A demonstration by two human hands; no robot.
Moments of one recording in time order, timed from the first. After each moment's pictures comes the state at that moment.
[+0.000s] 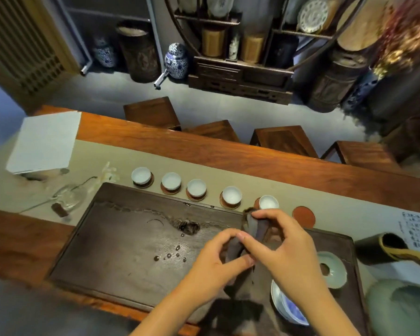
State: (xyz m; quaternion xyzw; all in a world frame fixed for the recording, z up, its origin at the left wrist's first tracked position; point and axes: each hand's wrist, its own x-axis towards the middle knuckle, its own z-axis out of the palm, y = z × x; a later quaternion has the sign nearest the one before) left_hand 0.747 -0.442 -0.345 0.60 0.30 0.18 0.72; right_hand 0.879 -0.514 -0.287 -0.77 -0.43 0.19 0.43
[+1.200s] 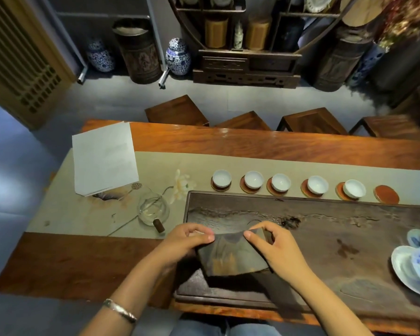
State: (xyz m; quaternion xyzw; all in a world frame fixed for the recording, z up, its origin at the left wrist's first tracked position) left_hand 0.475 -0.187 -0.401 0.56 0.40 0.00 0.73; right_hand 0.642 -0.348 -0.361 -0.77 -0.33 0.34 0.43
